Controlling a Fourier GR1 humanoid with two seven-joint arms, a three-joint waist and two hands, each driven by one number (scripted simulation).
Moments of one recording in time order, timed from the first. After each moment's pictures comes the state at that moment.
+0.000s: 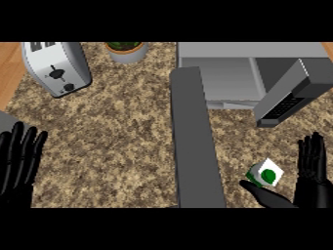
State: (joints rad) left arm 0.31 0.03 -0.12 -2.23 0.01 -0.02 -0.01; right arm 0.28 0.00 0.03 -1.76 0.03 -0.31 -0.29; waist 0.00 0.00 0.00
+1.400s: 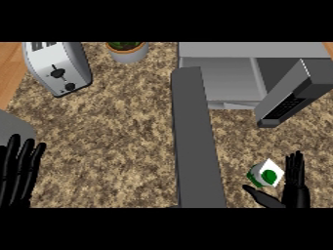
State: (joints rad) left arm 0.39 0.02 -0.19 -2.31 -0.03 -0.01 -0.01; right arm -0.01 -0.07 -0.24 -0.78 -0.17 -0.11 -0.92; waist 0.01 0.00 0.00
